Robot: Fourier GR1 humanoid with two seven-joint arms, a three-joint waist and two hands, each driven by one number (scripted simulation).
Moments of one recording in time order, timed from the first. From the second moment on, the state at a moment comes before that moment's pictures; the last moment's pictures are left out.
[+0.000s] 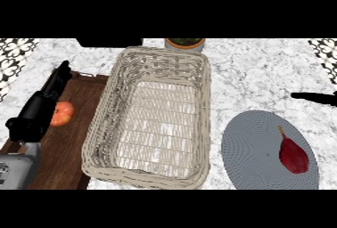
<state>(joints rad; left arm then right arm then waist) -0.21 0.42 -0.06 -1.53 0.01 0.04 -0.02 -0.38 -0.93 0.19 -1.26 0.32 0.81 -0.24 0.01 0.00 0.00</state>
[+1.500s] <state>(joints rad) -0.19 0.32 0.05 -1.55 -0.10 -0.06 -0.01 -0.29 -0.67 0.13 -1.06 0.72 0.59 -0.46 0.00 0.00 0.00</state>
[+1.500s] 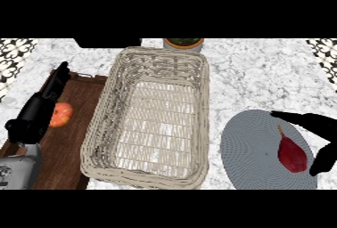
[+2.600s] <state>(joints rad) -0.21 0.27 0.10 -1.58 -0.15 -0.11 0.01 -0.33 -0.56 0.07 -0.85 0.88 0.51 -0.55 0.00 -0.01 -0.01</state>
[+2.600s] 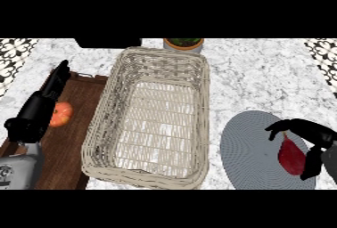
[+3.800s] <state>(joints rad) -0.17 0.27 0.13 -1.59 -0.16 -0.12 0.00 -0.32 -0.43 -0.06 -1.07 1.03 0.06 -0.11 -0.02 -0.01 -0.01</state>
